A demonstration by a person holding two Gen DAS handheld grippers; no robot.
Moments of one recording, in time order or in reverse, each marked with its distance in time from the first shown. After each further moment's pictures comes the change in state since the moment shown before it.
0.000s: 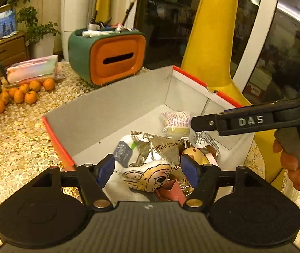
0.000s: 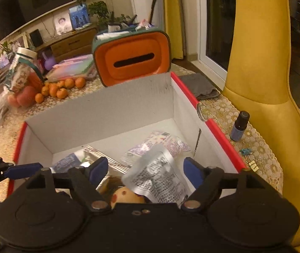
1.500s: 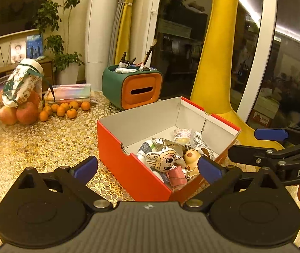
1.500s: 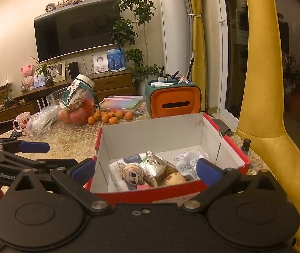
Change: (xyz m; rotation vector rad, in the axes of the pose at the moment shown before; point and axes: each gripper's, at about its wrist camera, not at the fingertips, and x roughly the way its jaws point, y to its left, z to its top) left arm -0.124 -0.003 -0.057 -0.023 -0.211 0.098; right arm -0.120 0.066 -0.081 -0.124 -0.295 0.082
